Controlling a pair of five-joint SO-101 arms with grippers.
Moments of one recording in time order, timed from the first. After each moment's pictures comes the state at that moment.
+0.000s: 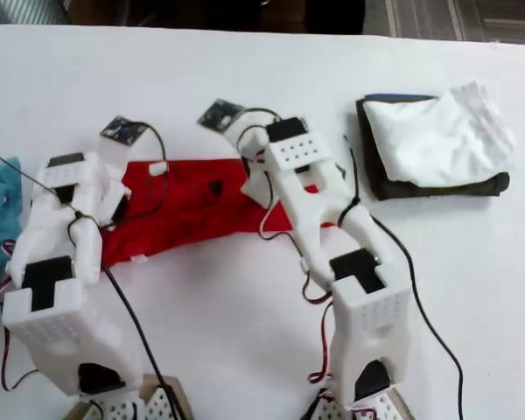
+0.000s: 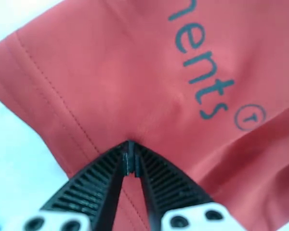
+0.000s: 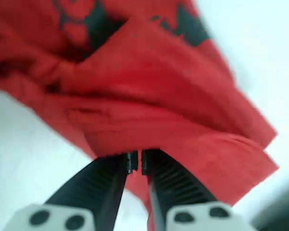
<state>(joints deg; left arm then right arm) -21.0 16.8 18.2 57.3 -32.9 -24.8 25.9 -12.6 73.3 34.2</state>
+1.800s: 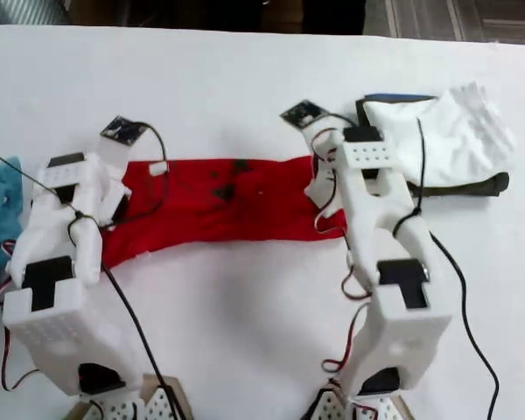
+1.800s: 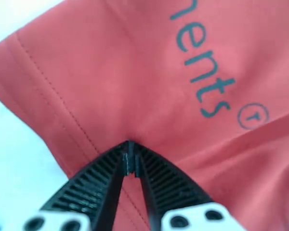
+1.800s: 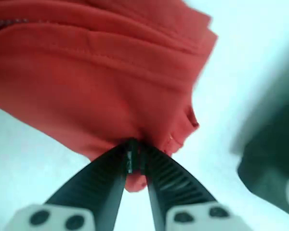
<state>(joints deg) -21.0 16.8 18.2 57.3 -32.9 -8.4 14.5 2.3 73.9 34.5</state>
